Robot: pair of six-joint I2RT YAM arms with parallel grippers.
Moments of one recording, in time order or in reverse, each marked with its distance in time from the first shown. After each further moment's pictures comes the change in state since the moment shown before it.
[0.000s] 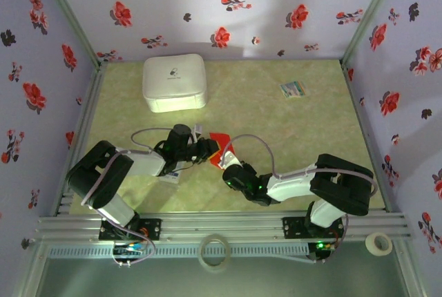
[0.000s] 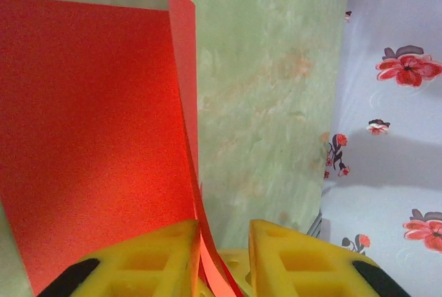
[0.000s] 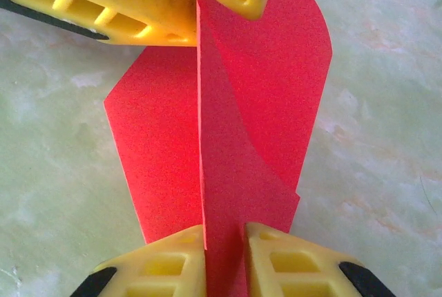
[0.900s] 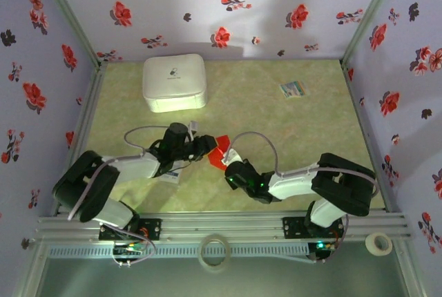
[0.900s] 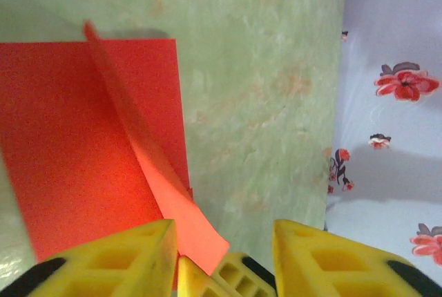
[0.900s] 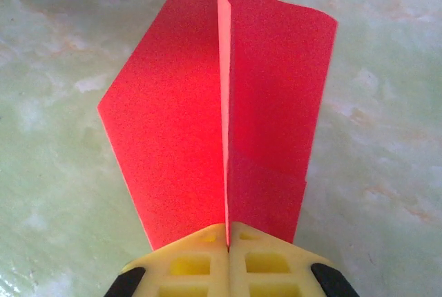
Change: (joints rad) left arm 0.000 -0.150 0.000 -0.140 -0.093 0.034; right arm -0.057 -0.010 -0.007 0.001 -0.114 0.093
